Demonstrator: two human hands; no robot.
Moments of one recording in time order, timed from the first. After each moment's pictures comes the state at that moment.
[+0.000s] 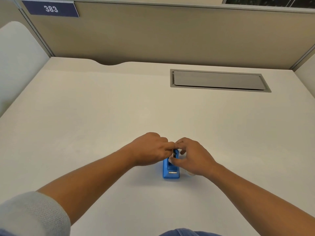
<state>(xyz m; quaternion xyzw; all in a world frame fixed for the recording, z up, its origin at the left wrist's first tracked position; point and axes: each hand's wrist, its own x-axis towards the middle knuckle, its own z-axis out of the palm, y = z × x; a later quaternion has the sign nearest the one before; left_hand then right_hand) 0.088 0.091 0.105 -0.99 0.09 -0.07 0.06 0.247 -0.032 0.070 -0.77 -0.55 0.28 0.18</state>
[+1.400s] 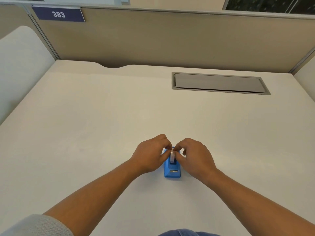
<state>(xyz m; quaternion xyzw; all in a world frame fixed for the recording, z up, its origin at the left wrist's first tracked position) 0.082 0.063 0.077 -0.92 -0.28 -0.09 -0.24 0.227 -0.042 0.083 -0.80 -0.54 0.16 0.21</state>
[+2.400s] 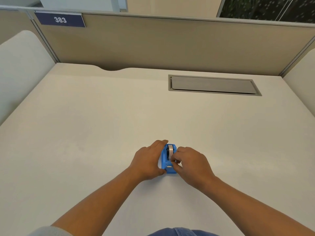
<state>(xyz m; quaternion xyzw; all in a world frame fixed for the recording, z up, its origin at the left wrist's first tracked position) 0.068 0.039 0.049 -0.92 -0.32 -0.03 -0.23 0.211 -0.074 0.090 -0.76 -0.63 0.11 0.14</state>
